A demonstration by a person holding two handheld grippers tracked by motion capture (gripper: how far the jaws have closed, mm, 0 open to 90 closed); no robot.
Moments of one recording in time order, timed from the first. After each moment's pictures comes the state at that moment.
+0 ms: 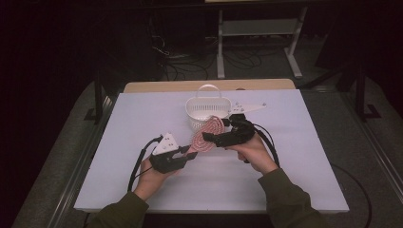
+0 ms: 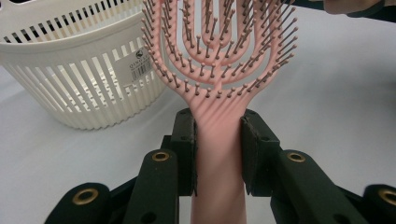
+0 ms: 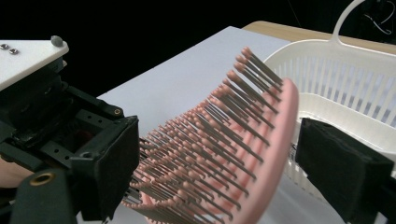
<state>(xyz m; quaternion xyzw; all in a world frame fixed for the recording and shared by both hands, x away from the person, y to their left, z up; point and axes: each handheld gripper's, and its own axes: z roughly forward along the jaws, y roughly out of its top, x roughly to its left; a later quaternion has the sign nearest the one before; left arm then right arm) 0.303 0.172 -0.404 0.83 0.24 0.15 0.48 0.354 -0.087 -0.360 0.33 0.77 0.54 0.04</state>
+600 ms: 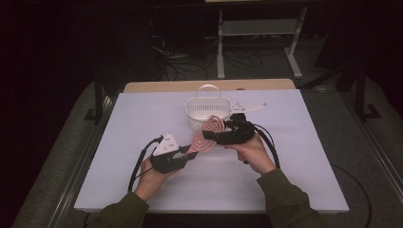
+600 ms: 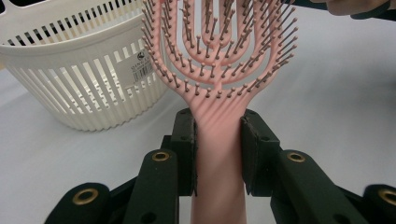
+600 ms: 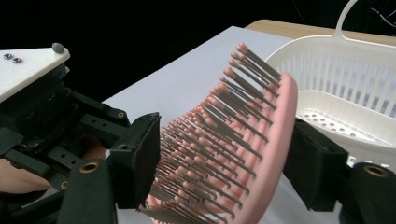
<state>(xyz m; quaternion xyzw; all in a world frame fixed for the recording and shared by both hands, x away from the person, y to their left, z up) 0.302 0.170 -0.405 0.83 0.24 0.15 0.48 0.355 -0.088 -0.362 0.34 0.77 0.55 0.02</state>
